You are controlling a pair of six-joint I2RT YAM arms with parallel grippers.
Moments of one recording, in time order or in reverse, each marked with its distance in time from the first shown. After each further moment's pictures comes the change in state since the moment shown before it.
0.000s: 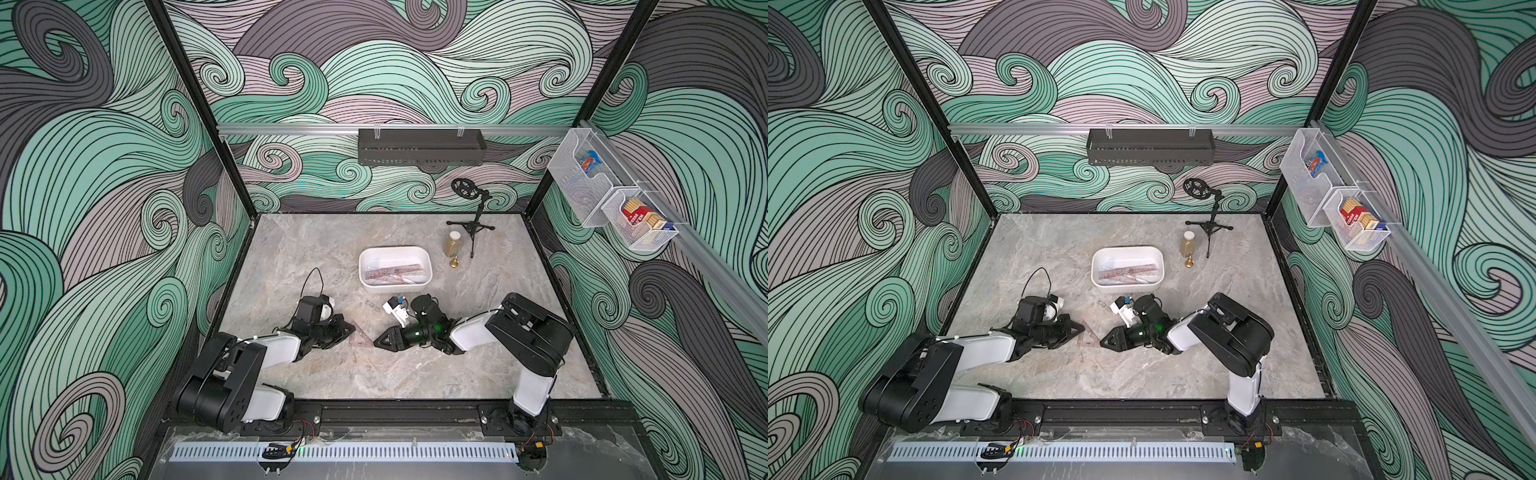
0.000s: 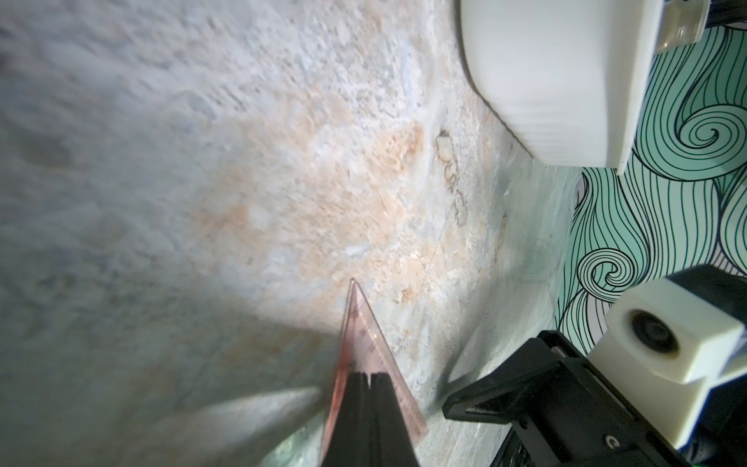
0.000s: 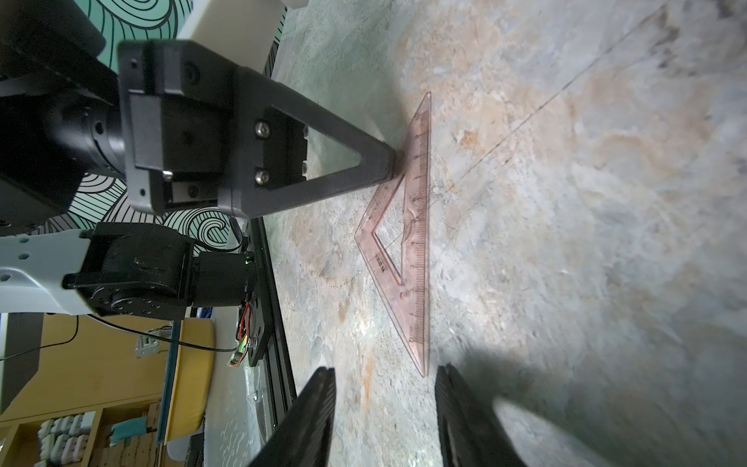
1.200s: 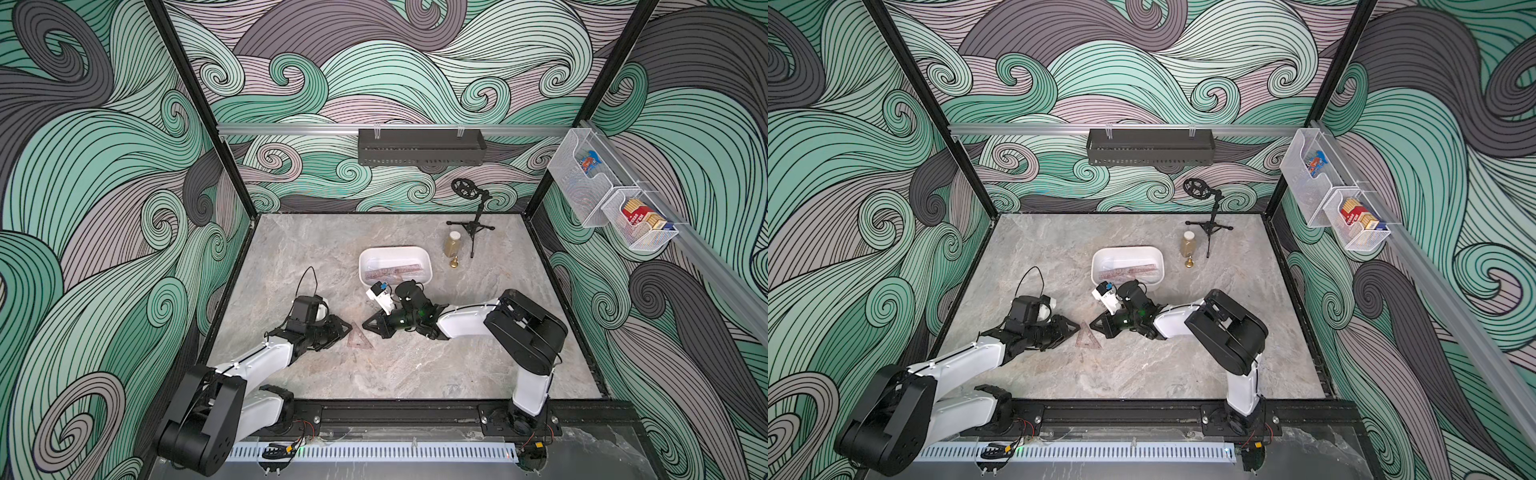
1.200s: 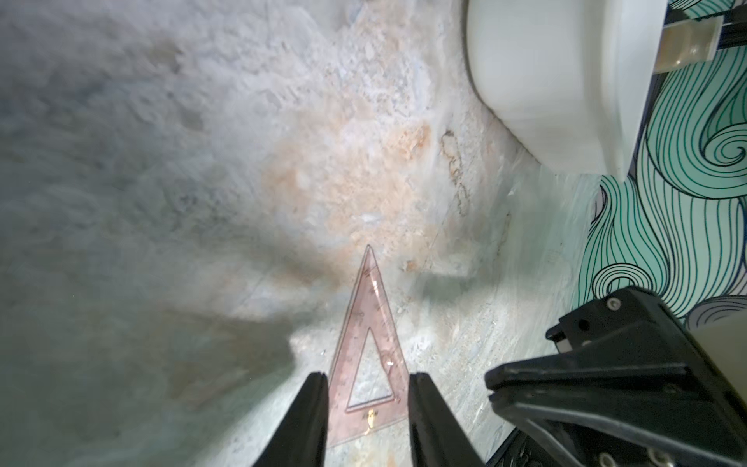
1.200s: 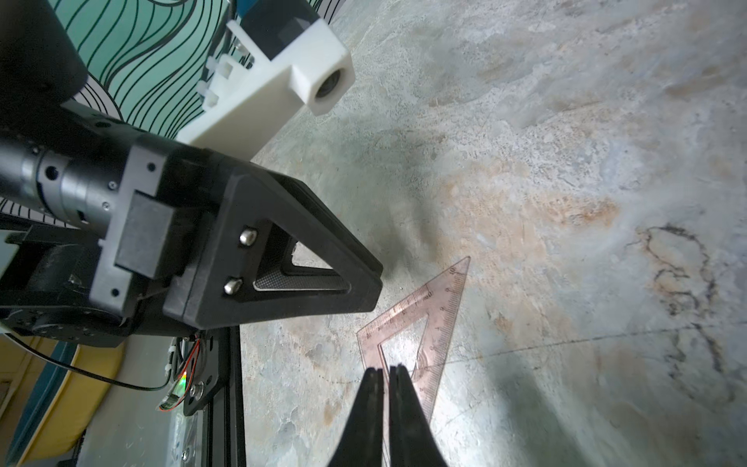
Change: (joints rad) left arm 0.013 -0.206 0.031 -0.296 -0.046 0.000; right arm 0.031 0.046 0.241 -0.161 0.109 -0.287
